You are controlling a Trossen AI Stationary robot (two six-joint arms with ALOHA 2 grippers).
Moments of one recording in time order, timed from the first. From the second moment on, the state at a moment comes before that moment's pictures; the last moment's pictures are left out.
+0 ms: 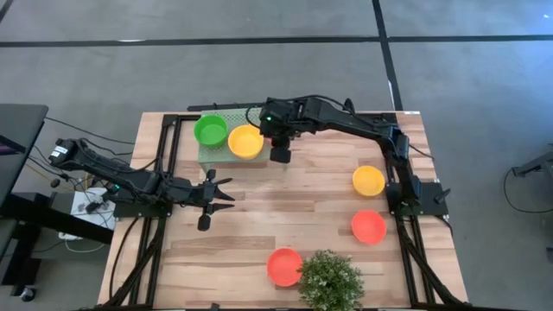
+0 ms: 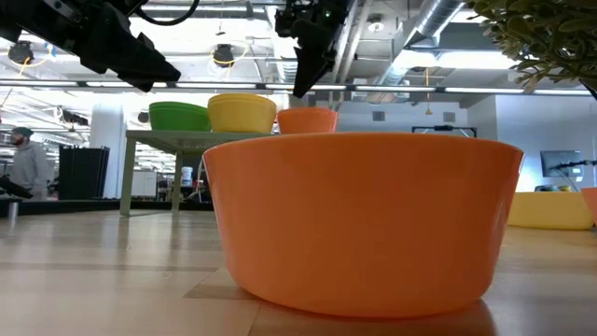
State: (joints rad) left arm -0.33 0.82 0.38 0.05 -0.26 -0.03; right arm -0.24 2.06 2.17 -1.17 0.16 -0.21
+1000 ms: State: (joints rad) left arm -0.33 0.82 0.38 0.05 -0.26 -0.03; right arm 0.15 2.13 2.17 -1.28 -0.03 0.11
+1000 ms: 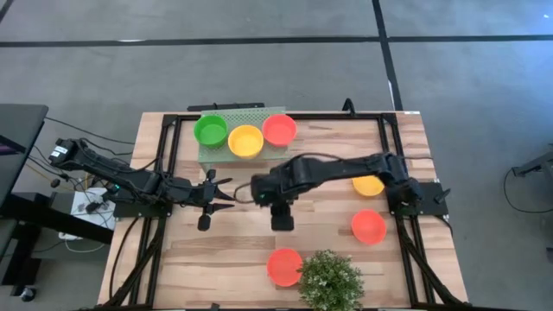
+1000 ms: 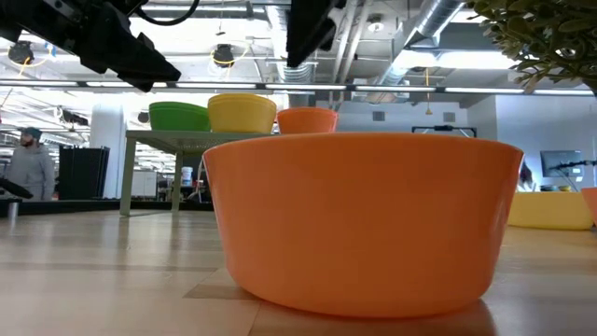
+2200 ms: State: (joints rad) left arm -0.33 0.82 0.38 0.05 -0.26 -0.01; right arm 0.29 2.42 2.17 -1.22 -0.27 0.18
